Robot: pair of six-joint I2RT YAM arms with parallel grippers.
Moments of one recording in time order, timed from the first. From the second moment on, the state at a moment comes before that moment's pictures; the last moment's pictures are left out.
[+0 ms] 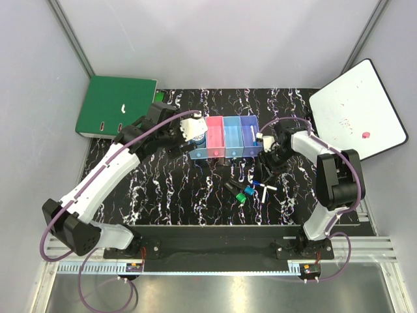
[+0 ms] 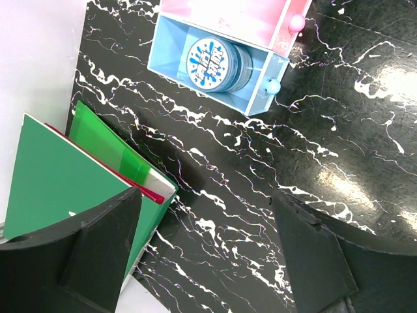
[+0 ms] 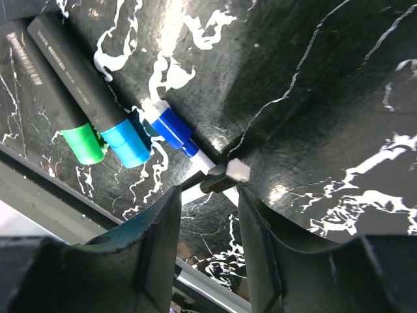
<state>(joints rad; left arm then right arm) -0.56 1.33 1.38 -0.80 0.02 0.73 0.19 1.75 1.13 -0.87 -0.41 -0.25</state>
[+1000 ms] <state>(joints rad) -0.57 1.36 1.38 -0.79 0.02 0.78 0.18 1.82 1.14 -0.84 -0.37 -0.23</state>
